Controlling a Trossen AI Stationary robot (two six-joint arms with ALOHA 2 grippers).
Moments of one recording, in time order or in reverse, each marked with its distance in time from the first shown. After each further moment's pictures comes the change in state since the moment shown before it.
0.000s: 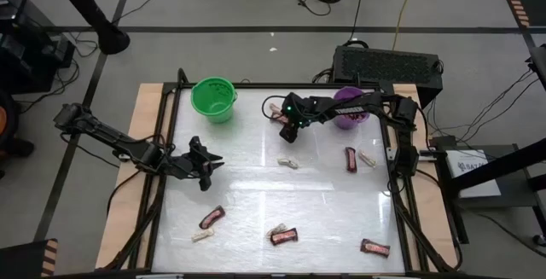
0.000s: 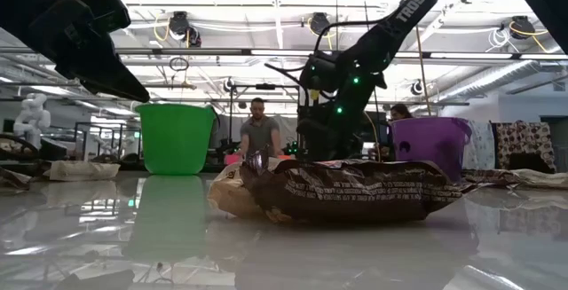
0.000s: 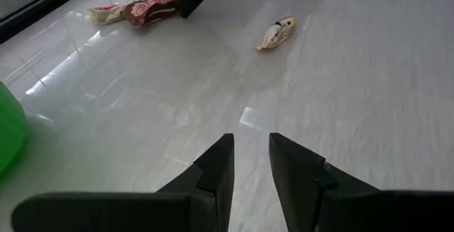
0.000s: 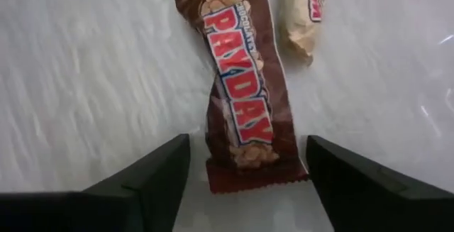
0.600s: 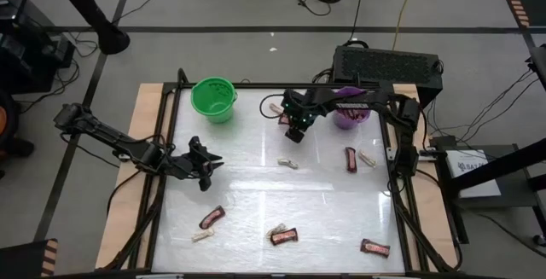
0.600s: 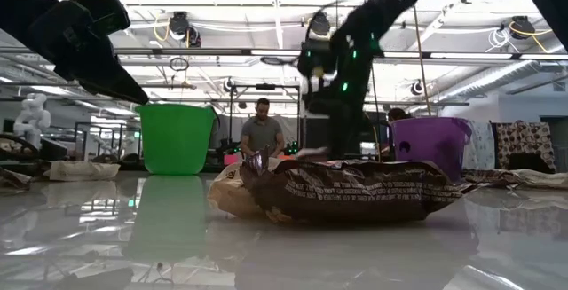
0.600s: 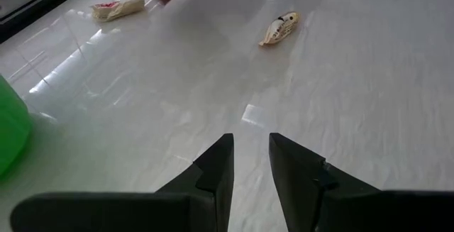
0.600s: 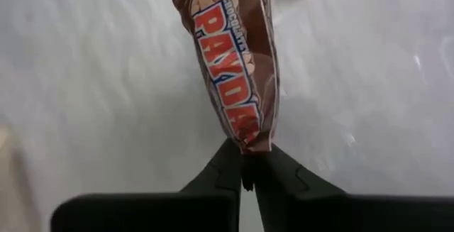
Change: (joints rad) left arm 0.000 0.000 0.000 -0.017 0.000 -0.001; right arm 0.015 -0.040 0.182 -0.459 -0.015 0.003
